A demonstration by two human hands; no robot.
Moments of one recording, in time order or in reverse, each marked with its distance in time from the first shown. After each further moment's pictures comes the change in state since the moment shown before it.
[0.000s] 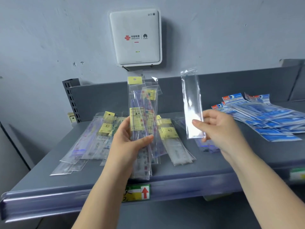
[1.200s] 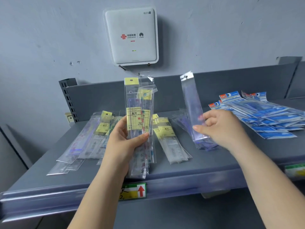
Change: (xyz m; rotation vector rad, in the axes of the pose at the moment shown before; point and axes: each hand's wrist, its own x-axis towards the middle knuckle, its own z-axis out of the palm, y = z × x) left_hand 0.002 -0.002 0.001 -0.033 0.015 -0.011; right_hand 0.008 0.005 -0.017 -0.415 0.009 -0.014
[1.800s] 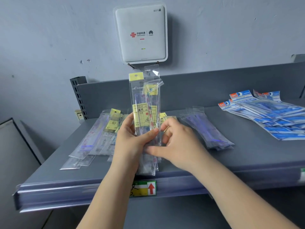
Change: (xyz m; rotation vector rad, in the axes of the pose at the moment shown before) left_hand 0.002 -0.002 -0.002 -0.011 0.042 0.081; right_hand -0.048 -0.064 0.069 -0.066 -0.283 -0.180
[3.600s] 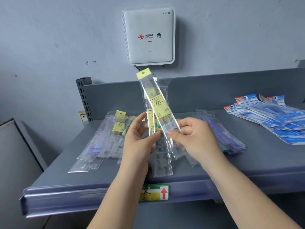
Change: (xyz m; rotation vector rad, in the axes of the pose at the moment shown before) left_hand 0.001 0.001 -0.006 -0.075 0.050 -0.099; right_hand 0.018 0.012 0.008 0.347 0.183 0.095
